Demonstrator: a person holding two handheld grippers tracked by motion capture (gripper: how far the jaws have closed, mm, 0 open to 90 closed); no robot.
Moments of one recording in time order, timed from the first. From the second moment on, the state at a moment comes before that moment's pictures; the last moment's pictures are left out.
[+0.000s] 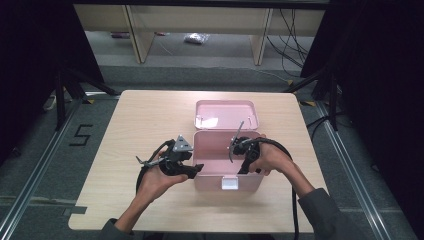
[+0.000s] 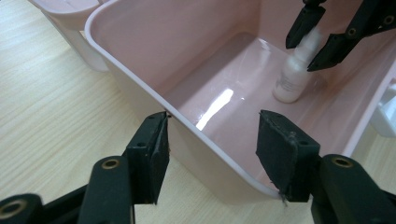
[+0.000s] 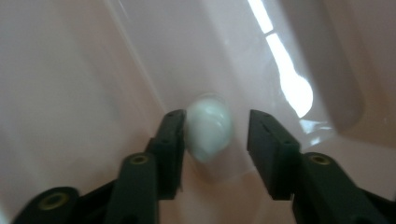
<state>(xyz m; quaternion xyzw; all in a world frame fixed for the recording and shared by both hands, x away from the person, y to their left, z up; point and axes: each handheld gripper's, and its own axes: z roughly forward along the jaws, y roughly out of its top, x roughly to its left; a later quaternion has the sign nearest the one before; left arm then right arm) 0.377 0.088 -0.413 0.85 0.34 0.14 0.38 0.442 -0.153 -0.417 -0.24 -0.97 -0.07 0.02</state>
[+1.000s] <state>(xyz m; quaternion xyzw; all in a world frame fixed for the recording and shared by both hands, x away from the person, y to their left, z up) 0.436 0.097 -0.400 0.82 0.40 0.15 0.38 0.460 -0.216 -0.361 -0.37 -0.88 -0.28 -0.06</state>
